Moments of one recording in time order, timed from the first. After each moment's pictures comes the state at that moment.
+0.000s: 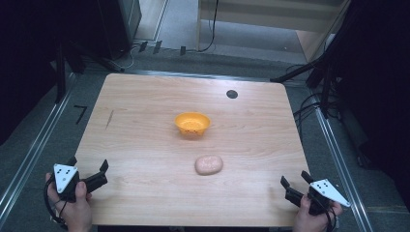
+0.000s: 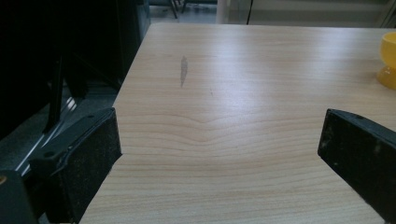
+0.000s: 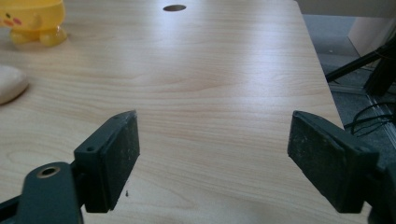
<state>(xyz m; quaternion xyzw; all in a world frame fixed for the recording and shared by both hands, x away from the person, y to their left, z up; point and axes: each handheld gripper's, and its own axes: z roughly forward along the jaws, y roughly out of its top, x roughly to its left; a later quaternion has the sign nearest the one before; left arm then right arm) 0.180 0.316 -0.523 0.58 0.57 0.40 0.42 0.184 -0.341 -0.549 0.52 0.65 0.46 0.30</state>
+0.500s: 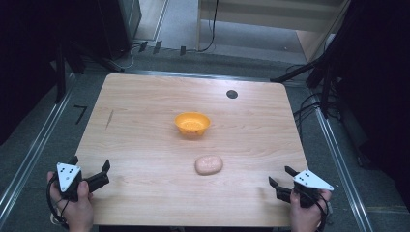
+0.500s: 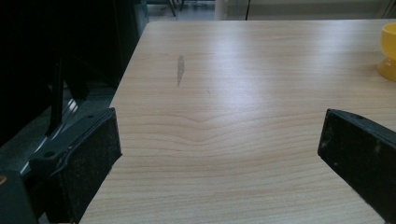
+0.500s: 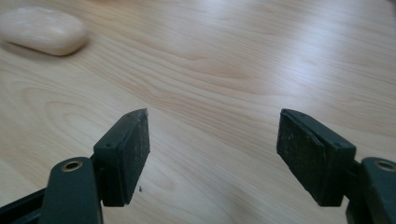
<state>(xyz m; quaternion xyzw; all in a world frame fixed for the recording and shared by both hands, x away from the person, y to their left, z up) 0.181 0.314 -0.523 0.59 0.56 0.41 0.41 0.204 -0.312 -0.531 0.42 0.76 0.43 0.24</state>
